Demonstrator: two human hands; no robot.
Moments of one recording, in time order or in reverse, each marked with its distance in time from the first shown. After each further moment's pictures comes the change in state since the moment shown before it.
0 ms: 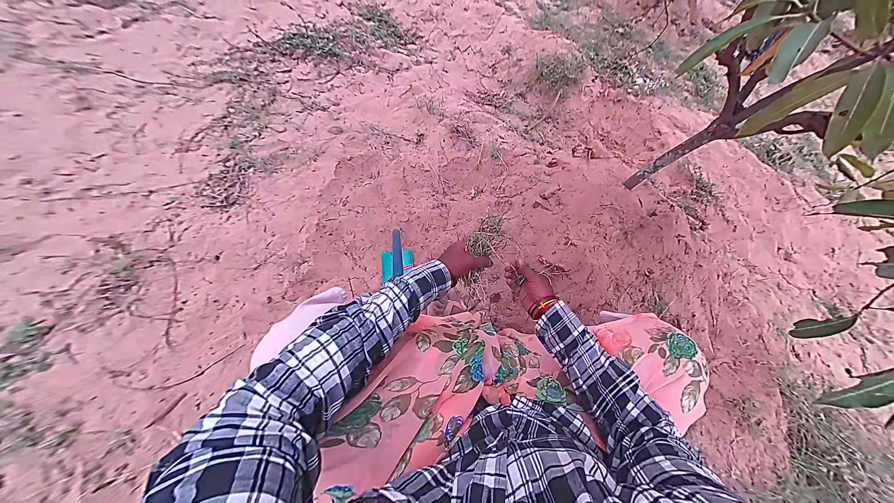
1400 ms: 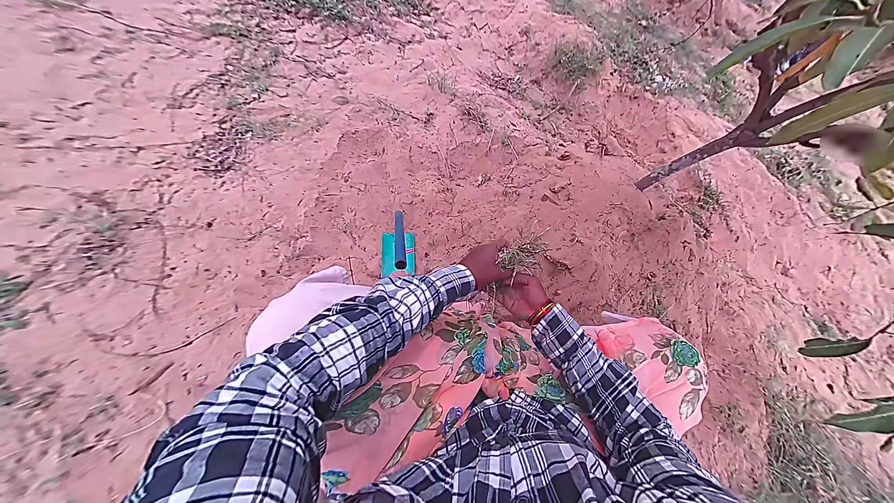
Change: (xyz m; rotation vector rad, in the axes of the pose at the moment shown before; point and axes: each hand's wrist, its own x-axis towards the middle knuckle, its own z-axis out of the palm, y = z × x) left_hand -0.002 -0.004 0.035 0.312 -0.086 0.307; right_hand -0.026 0.014 0.005 0.017 -0.261 0.292
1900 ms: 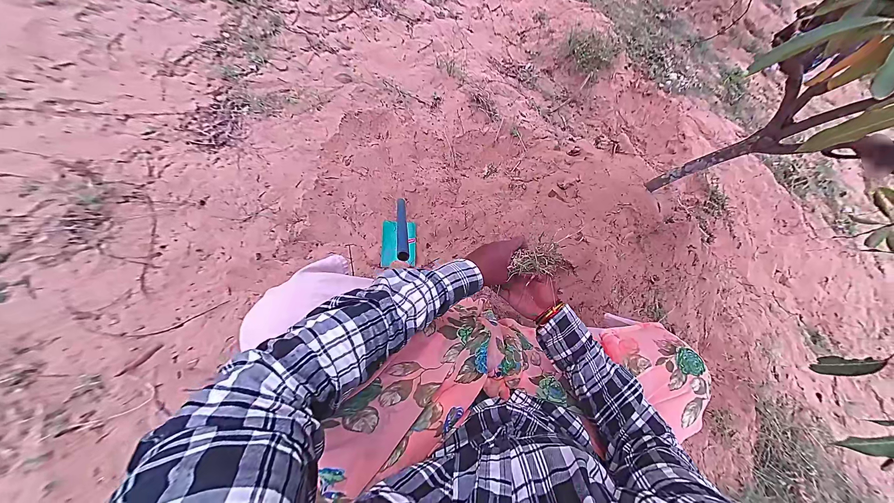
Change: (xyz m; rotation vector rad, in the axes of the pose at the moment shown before) left_hand 0.003 0.009 -0.007 0.153 -0.150 0.067; right_hand 0.000 -0.003 0.000 0.116 -0.119 0.016
